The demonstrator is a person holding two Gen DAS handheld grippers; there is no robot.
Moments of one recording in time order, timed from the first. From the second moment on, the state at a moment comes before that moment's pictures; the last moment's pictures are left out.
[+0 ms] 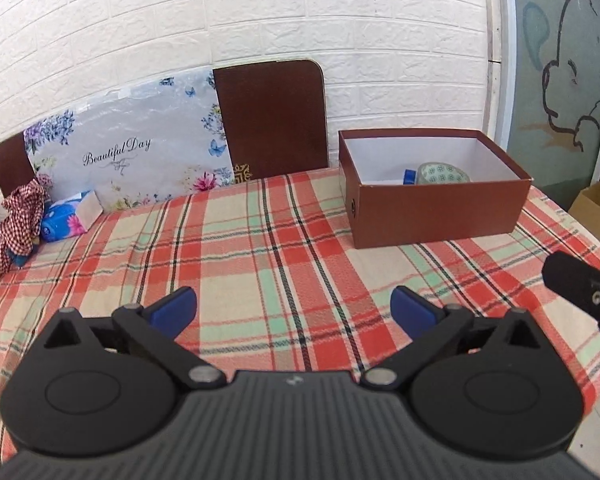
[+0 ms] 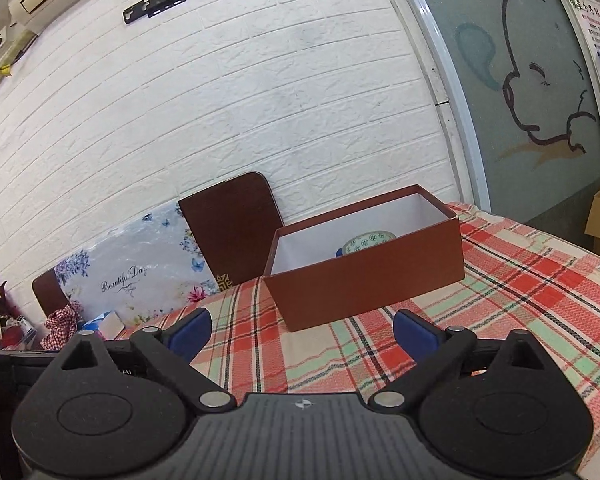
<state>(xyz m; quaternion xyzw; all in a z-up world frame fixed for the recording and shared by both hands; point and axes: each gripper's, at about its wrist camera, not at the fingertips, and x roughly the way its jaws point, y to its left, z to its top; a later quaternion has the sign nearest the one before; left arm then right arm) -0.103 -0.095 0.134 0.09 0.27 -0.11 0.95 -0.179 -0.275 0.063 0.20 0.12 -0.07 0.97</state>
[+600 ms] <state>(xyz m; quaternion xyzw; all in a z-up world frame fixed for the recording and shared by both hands) -0.090 -0.090 0.117 0.08 0.30 -0.11 0.94 -0.151 -0.275 0.044 0.19 0.16 -0.08 0.97</state>
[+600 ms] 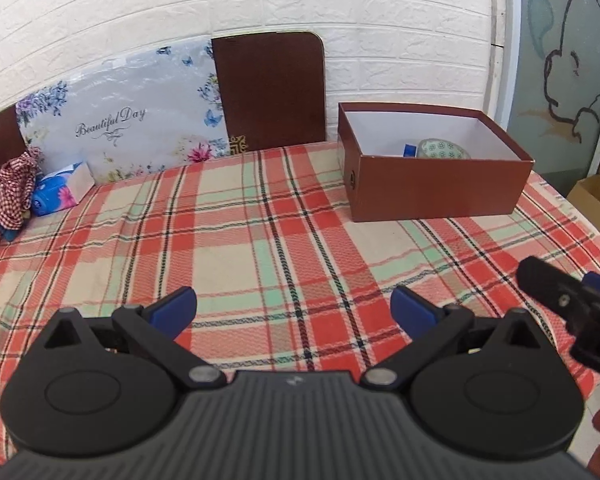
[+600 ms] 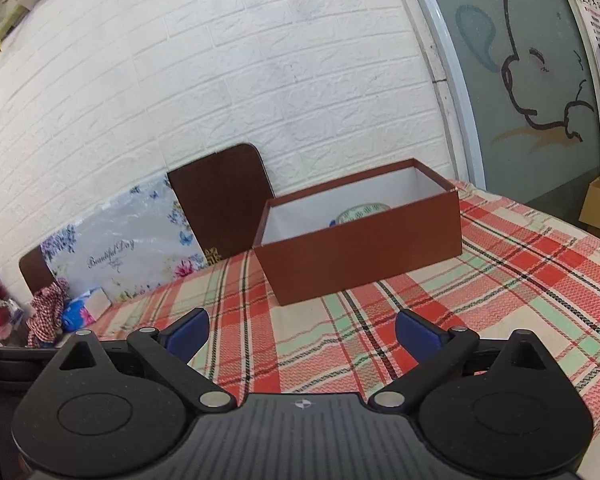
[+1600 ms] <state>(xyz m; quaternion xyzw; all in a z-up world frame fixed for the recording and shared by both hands) -0.038 -0.095 0.086 0.11 0.34 -0.08 0.93 -0.108 -0.268 0.021 0.13 0.14 -0.10 0.98</state>
